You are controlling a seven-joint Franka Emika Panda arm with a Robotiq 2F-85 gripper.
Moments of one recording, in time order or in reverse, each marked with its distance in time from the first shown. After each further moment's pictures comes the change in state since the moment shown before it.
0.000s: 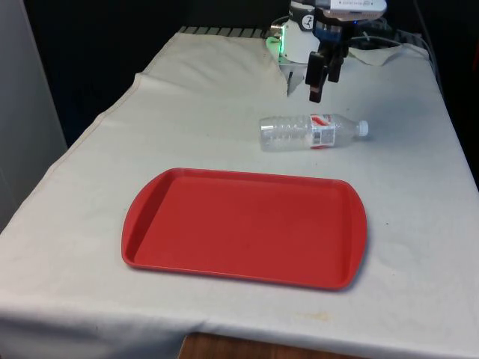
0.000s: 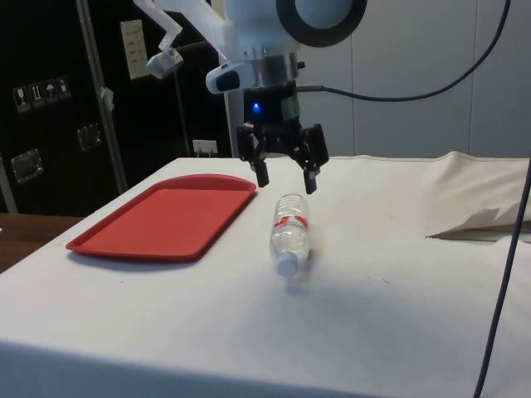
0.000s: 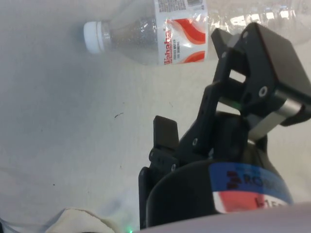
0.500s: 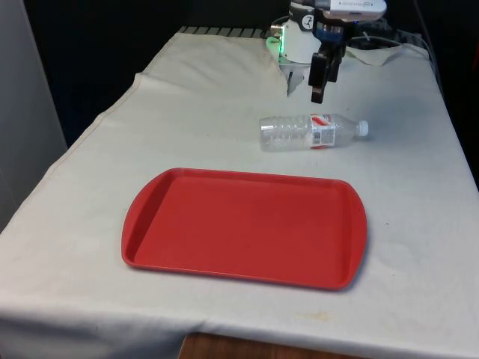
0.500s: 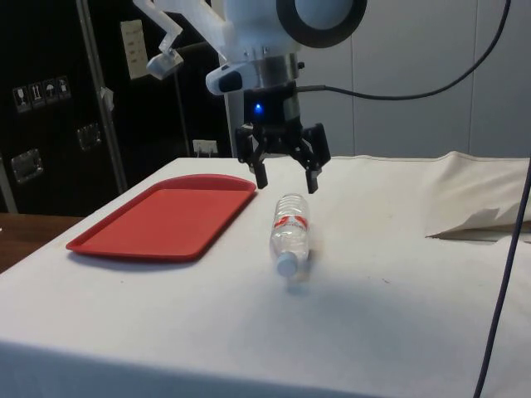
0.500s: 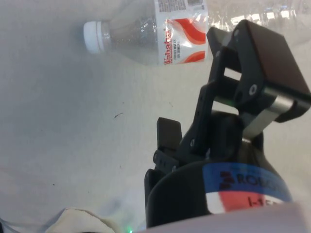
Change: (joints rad) arm 0.000 0.002 0.000 0.000 0.000 0.000 -0.073
